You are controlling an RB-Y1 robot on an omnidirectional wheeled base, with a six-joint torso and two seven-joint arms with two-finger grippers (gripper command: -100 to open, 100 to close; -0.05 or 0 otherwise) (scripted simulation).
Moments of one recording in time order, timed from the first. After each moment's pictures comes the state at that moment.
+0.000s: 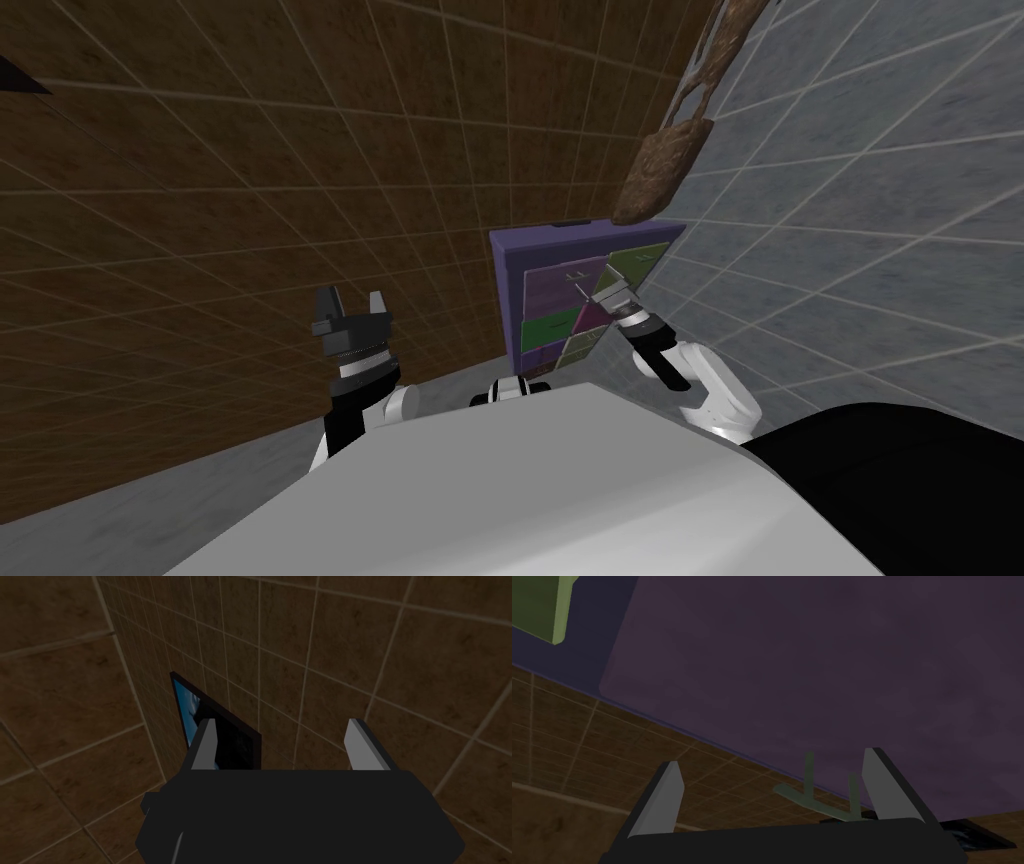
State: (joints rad) left arm 0.46 -0.03 0.07 -2.28 0.00 -0.55 0.09; right arm 0.45 -0.35 -0.40 -2.19 0.72 -0.56 0.89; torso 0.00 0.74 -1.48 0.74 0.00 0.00
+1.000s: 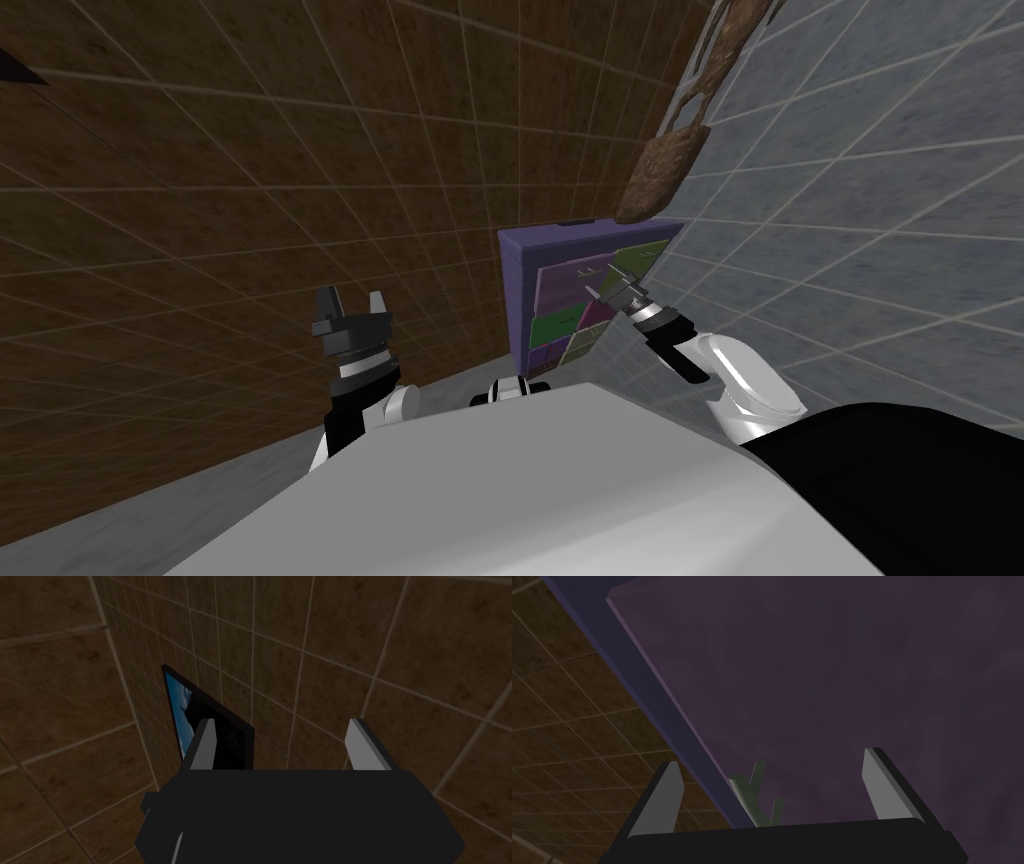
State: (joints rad) left arm 0.46 -0.03 0.07 -2.28 0.00 -0.55 0.09; right arm 0.45 -0.46 -0.51 -2.15 0.94 -0.56 1.14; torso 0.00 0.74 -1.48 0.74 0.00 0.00
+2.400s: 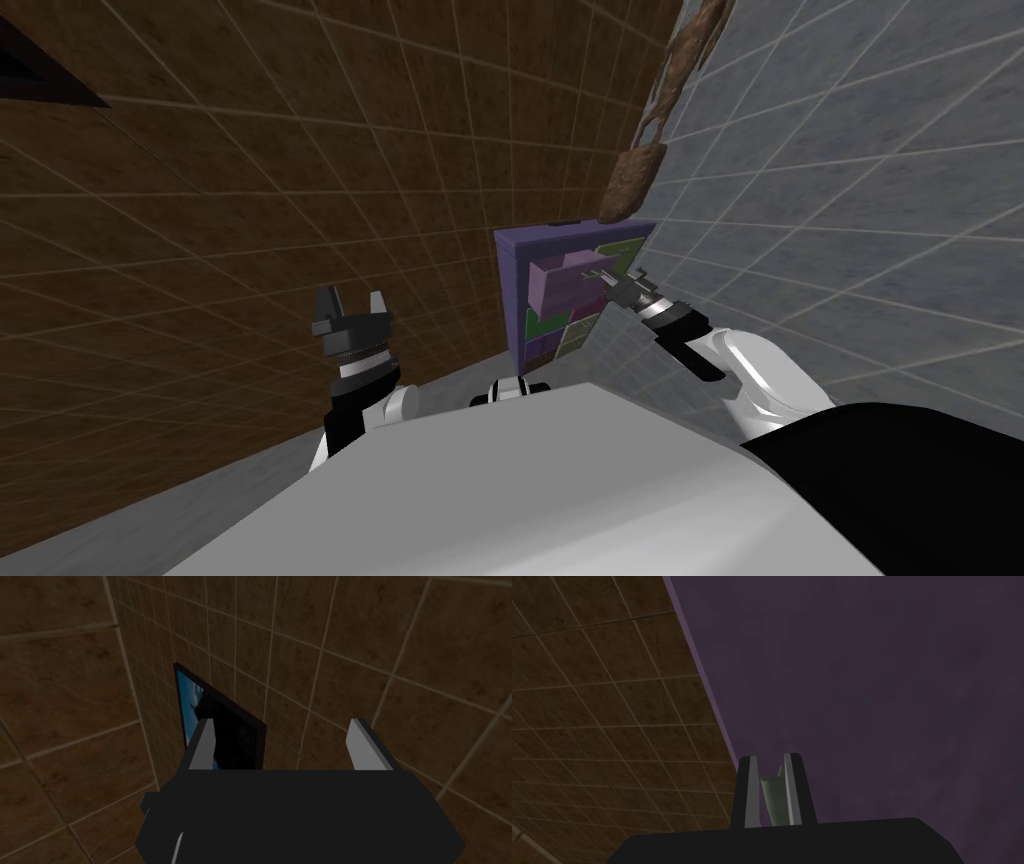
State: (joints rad) left arm 0.46 -0.03 0.07 -2.28 0.00 -0.55 0.09; right arm 0.45 -0.51 -0.56 -2.17 0.97 -0.56 1.16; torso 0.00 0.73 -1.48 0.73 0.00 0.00
